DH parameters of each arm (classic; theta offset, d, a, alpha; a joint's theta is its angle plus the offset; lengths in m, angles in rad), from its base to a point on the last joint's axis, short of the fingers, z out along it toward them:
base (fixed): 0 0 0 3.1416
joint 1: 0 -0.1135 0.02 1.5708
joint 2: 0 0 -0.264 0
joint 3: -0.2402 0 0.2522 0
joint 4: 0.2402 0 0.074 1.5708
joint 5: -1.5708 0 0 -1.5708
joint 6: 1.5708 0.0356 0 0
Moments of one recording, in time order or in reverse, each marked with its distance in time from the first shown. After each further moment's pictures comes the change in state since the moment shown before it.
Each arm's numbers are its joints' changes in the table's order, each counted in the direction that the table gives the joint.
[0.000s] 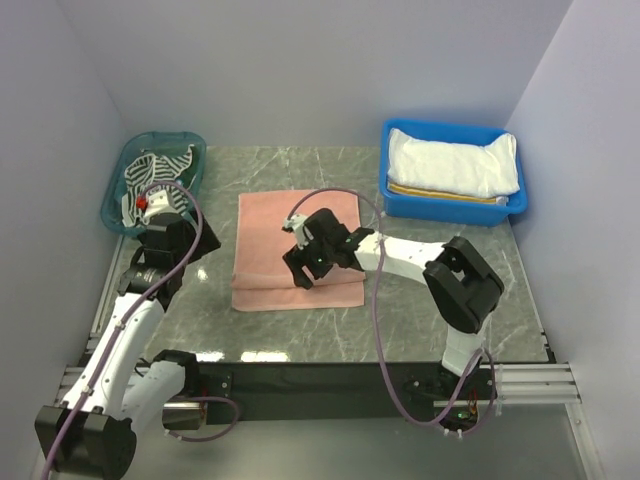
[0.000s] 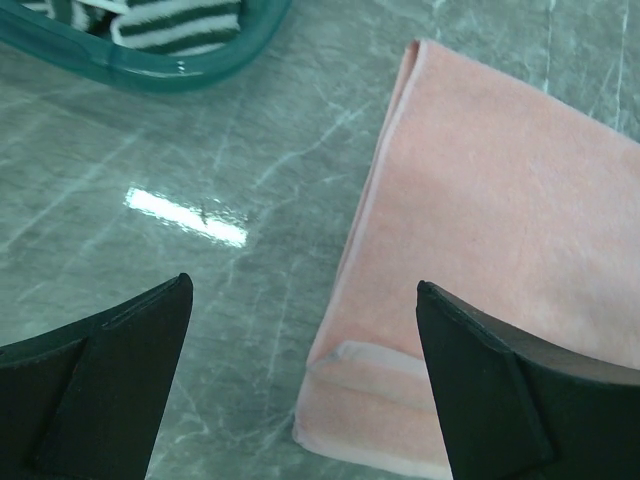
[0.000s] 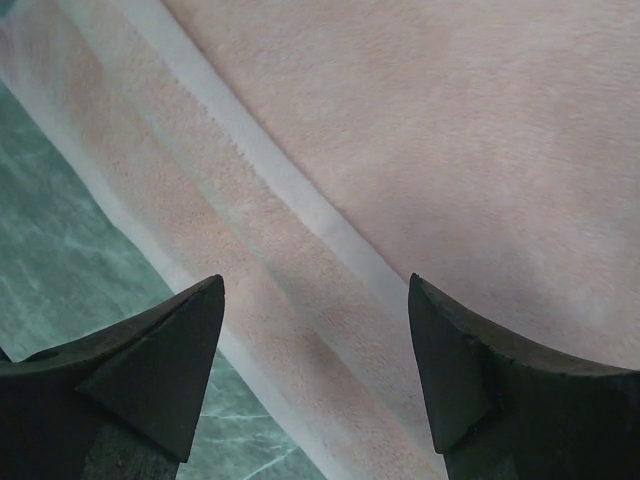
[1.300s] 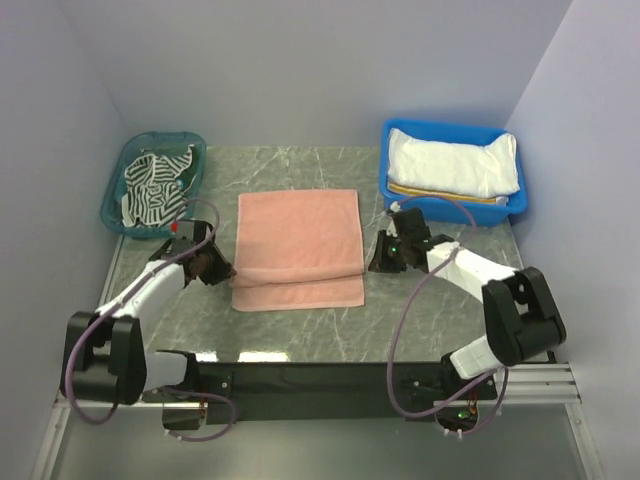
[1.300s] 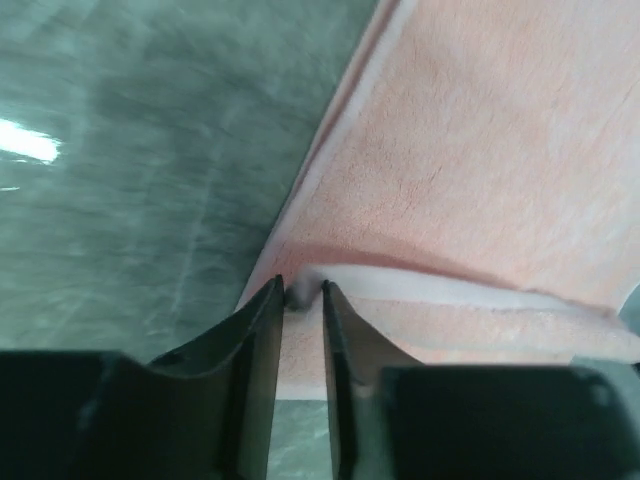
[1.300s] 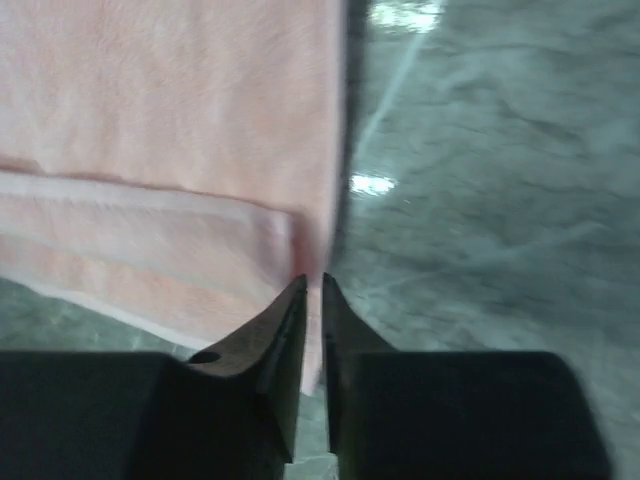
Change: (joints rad) left arm -0.021 0.405 0.097 -0.069 -0.370 -0.249; right arm 0.432 -0.304 0.367 0.018 -0.009 0.453
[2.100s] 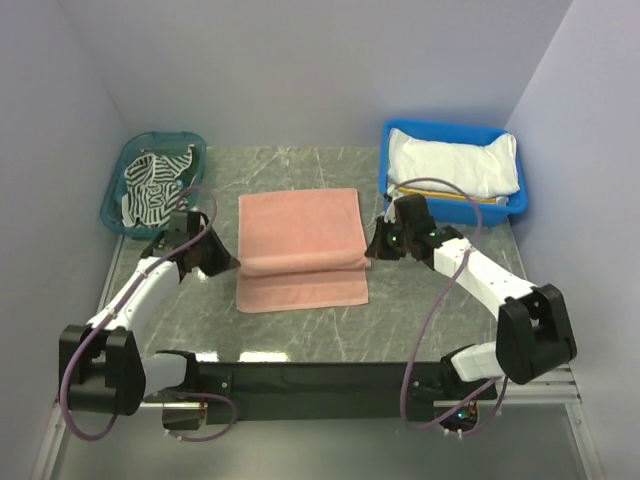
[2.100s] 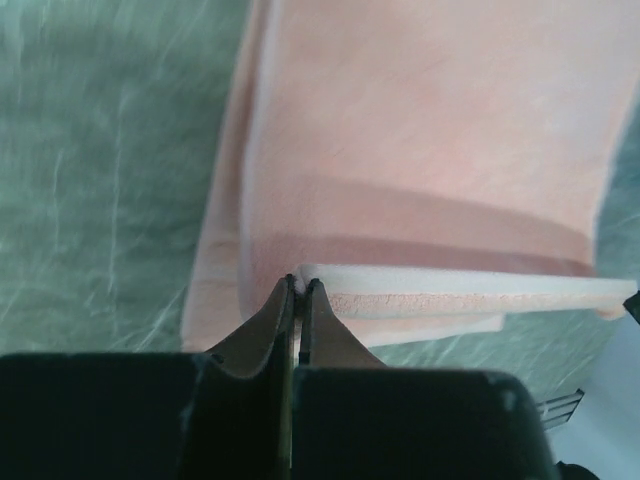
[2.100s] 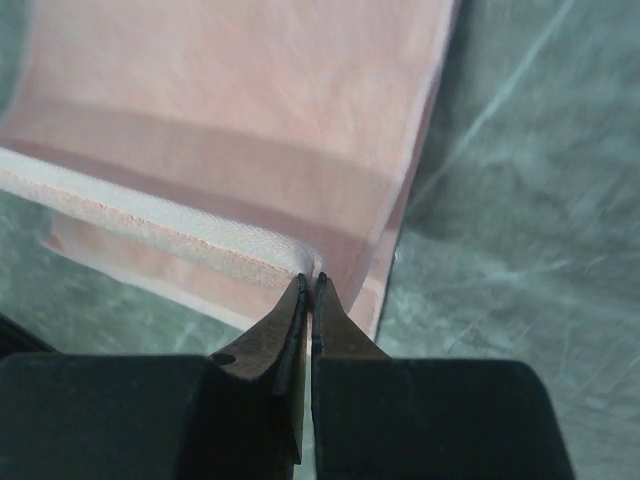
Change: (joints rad) left arm -0.032 -0.093 -0.141 0.093 -0.108 0.071; right arm -0.006 -0.152 -0.120 0.102 -0.008 -0.098
